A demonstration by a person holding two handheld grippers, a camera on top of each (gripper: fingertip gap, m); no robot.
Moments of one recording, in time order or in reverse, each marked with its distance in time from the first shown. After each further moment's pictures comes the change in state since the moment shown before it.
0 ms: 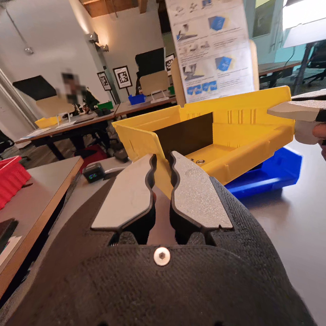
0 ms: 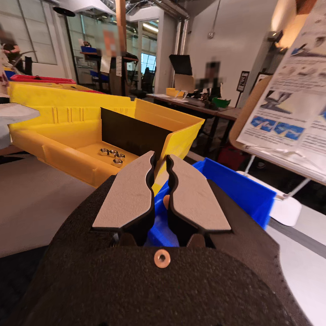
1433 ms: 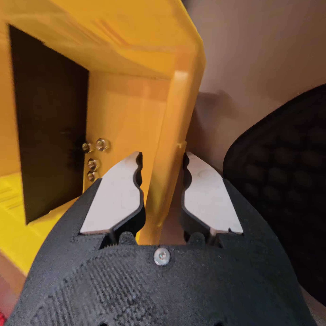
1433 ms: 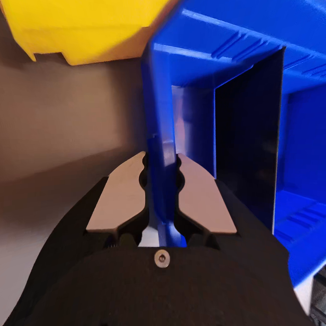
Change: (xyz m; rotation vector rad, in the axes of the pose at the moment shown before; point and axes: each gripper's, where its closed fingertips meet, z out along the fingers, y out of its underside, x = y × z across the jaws) left arm 0.081 0.234 0.031 -0.799 0.694 0.693; right arm 0.002 0.241 0.018 -0.910 -0.432 -0.622
